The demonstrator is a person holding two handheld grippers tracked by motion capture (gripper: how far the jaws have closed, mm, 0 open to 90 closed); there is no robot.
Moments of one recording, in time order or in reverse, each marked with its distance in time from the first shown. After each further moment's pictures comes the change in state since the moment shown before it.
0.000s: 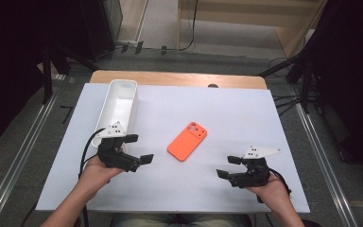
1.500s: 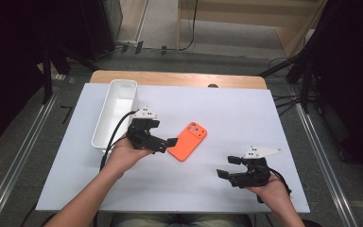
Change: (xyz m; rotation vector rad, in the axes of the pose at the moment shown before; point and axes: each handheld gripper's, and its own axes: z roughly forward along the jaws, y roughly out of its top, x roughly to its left) left arm -0.007 0.053 0.065 0.058 0.064 0.008; right arm 0.000 0.000 0.000 -0.003 0.001 0.007
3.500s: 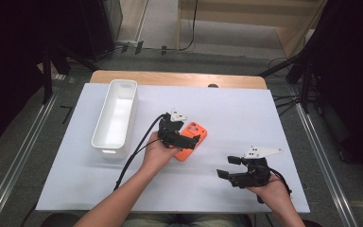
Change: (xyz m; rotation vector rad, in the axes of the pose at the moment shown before) left arm -0.018 0.001 0.093 0.016 0.168 -0.010; right arm 0.001 0.000 -0.001 -0.002 0.010 0.008
